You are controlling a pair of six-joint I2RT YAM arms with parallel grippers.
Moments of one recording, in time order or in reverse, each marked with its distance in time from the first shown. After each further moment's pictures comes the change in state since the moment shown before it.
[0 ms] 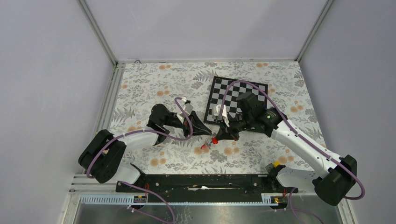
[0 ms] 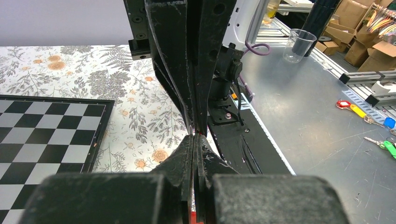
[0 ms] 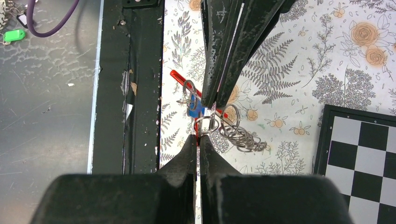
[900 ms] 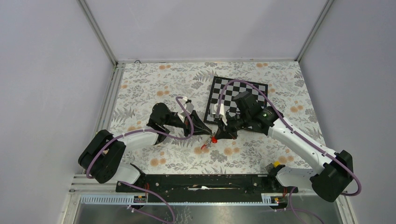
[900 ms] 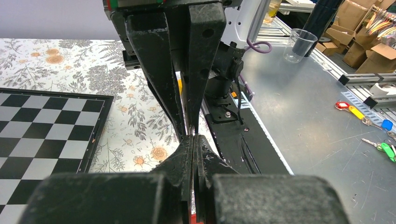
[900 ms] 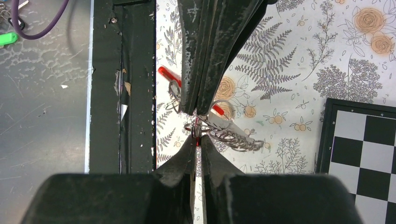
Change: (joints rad) left arm 0.001 -0.003 0.013 -0.060 -0.008 0.014; right arm -0.007 0.046 -0.006 0.026 0.018 0.018
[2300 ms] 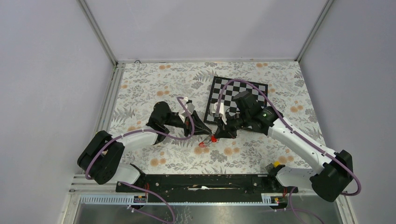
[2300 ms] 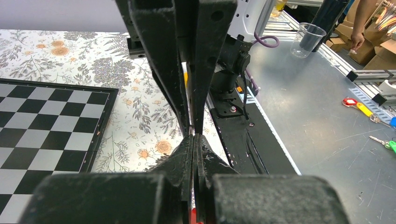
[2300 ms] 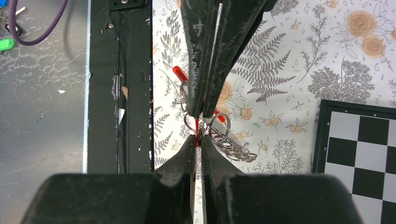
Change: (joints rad) left arm 0.001 -0.013 0.002 -0.091 -0.007 0.074; right arm 0.000 0.010 0.000 0.022 0.007 0.025
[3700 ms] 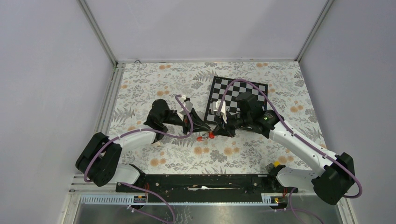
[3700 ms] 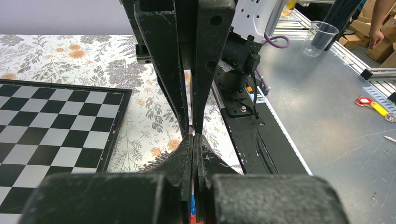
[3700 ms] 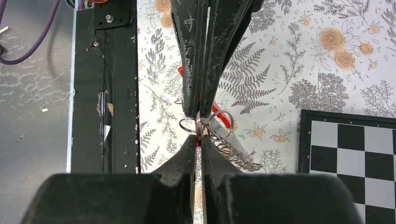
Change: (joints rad) left arm 0.028 -0.026 0.028 -0.079 -0.003 0.056; right arm -0.006 -0.044 -0.071 0.166 0.018 0.063
